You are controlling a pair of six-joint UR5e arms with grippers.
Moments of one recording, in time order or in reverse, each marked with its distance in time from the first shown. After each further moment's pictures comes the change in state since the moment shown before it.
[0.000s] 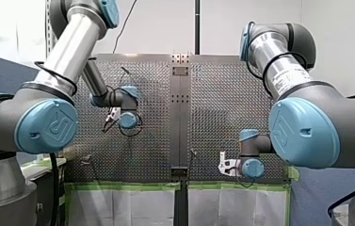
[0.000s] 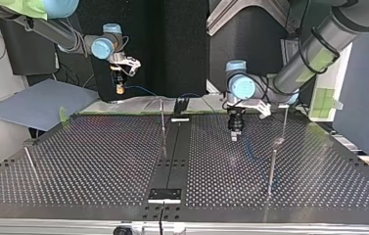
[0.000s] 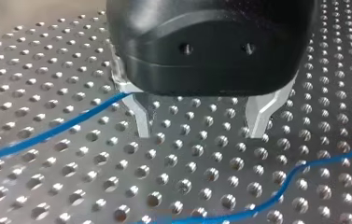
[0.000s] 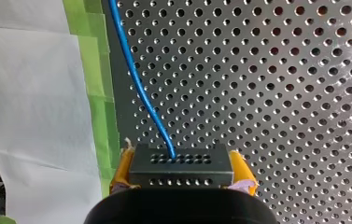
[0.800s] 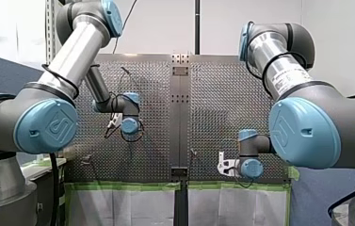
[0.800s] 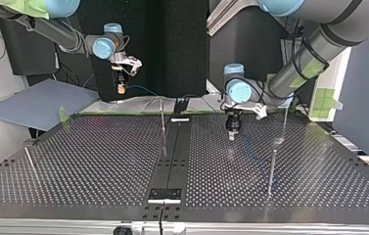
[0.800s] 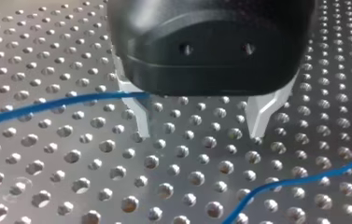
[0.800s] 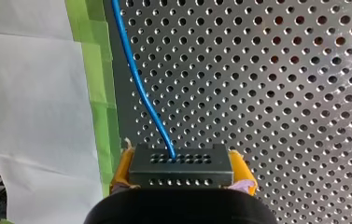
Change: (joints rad) left arm 0.001 -0.072 0.050 -0.007 0.008 -0.029; right arm 0.010 0.000 0.000 0.001 0.000 0.000
